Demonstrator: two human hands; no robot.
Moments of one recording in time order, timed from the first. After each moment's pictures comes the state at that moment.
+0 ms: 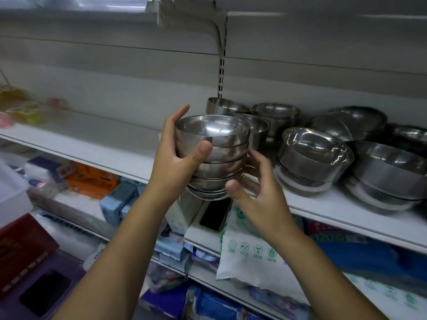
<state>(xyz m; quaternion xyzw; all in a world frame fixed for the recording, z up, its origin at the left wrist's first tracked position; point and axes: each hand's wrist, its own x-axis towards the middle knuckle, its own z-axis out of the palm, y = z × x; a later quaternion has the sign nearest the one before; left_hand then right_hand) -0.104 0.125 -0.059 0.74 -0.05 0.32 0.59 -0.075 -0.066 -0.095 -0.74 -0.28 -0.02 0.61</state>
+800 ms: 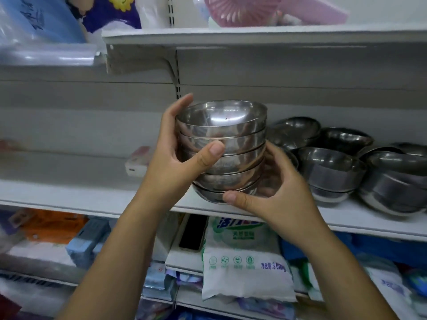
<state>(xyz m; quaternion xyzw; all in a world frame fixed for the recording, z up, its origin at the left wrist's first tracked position) -0.106 0.071 0.014 0.70 -0.20 0.24 0.64 -0.103 -0.131 -0.018 -0.76 -0.23 -0.12 0.60</state>
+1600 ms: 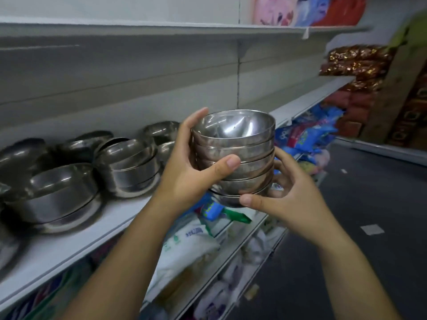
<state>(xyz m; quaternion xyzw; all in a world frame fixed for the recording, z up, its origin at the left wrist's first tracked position) -0.129 -0.325 -0.011 0.55 -0.48 -0.12 0.67 -0.282 -0.454 -0.056 -0.72 0.12 -0.38 0.57</state>
